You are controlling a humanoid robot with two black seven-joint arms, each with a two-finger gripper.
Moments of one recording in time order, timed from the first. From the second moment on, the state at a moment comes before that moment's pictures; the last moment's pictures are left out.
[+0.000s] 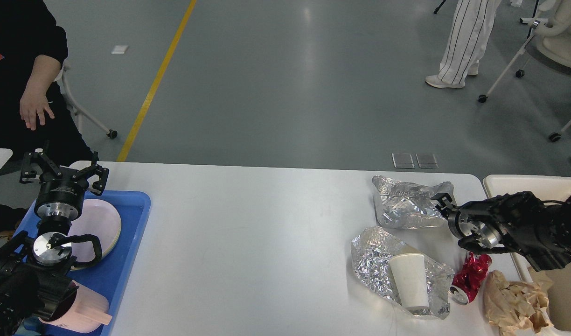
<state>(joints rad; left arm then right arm) -0.60 0.28 -1.10 -0.33 -0.22 -0.53 -0.33 1.15 -0.27 -1.04 0.72 0.51 -0.10 -0.12</state>
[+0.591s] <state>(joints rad) -0.60 0.28 -1.10 -0.33 -0.22 -0.53 -0.33 1.08 -0.23 -1.02 0.67 0.51 -0.12 -0.12</state>
